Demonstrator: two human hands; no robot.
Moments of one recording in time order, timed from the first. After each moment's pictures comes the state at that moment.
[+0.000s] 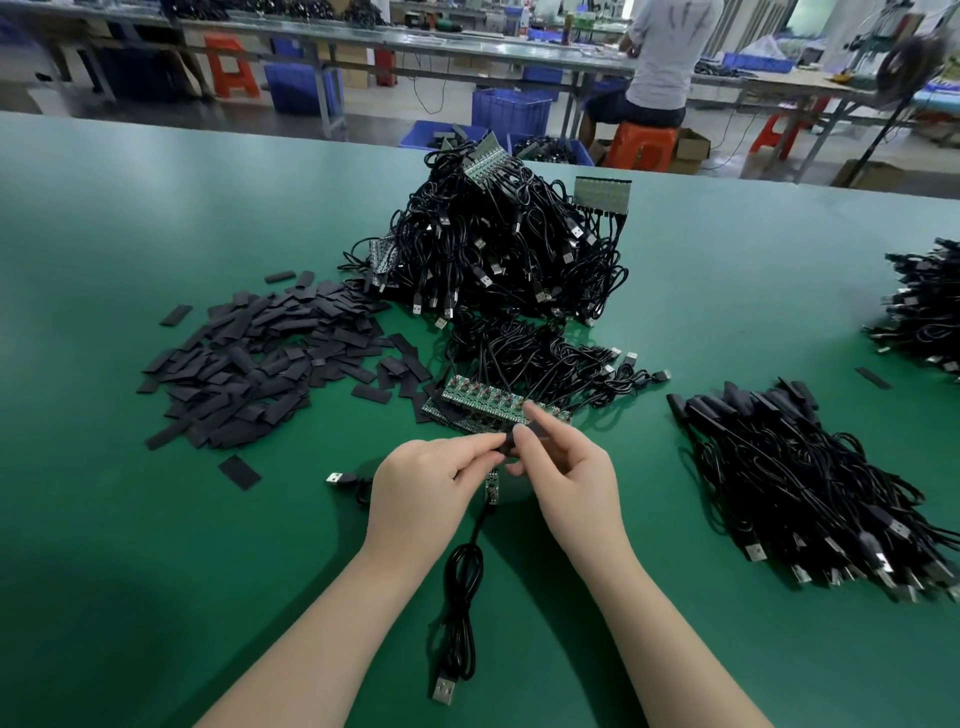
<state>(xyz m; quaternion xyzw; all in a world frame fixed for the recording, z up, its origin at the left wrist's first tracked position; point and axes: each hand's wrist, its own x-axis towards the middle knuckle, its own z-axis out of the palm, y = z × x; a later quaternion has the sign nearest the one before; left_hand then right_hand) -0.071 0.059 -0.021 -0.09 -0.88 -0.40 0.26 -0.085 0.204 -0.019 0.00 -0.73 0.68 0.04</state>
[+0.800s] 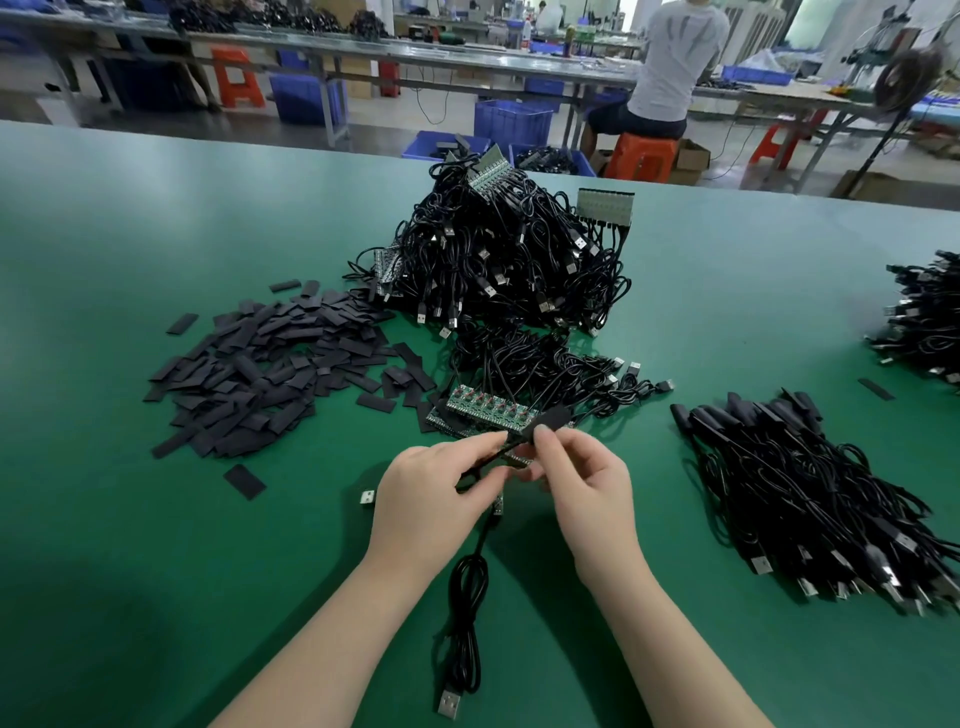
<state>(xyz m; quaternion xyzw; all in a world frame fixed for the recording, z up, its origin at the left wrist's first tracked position) -0.072 0.057 -0.020 -0.08 -0.89 -0.40 0.21 -0.081 0.205 -0.009 -0.01 -0.71 0.70 0.08</state>
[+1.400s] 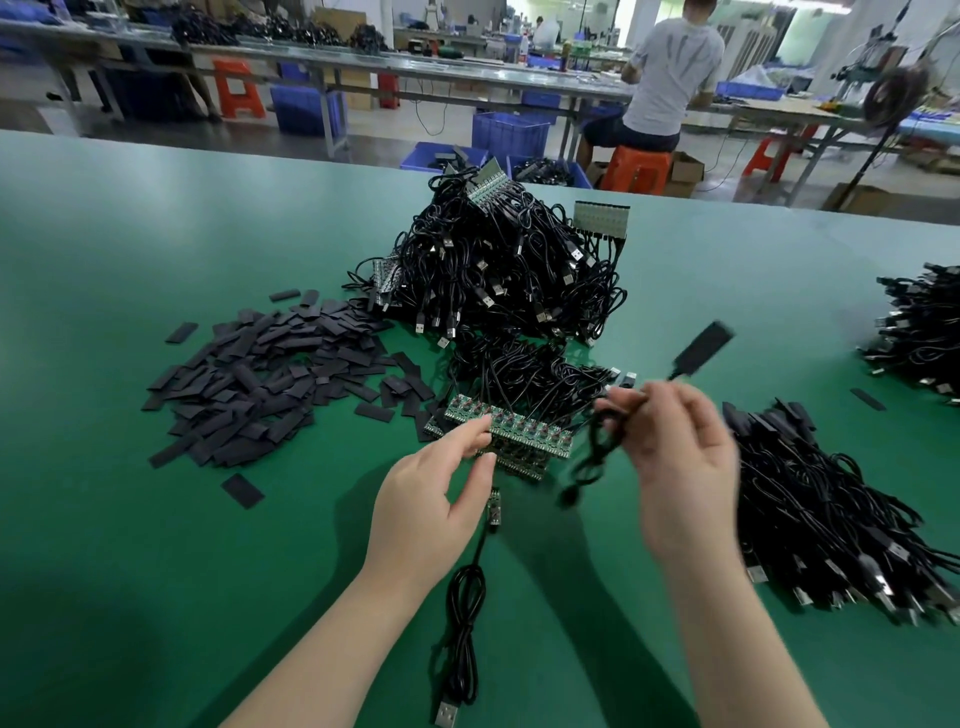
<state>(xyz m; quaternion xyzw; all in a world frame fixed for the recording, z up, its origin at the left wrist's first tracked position) -0.069 0.054 -0.023 -0.08 -0.86 -0.45 0.23 -0.088 0.244 0.036 0.00 -0.57 0.80 0.19</state>
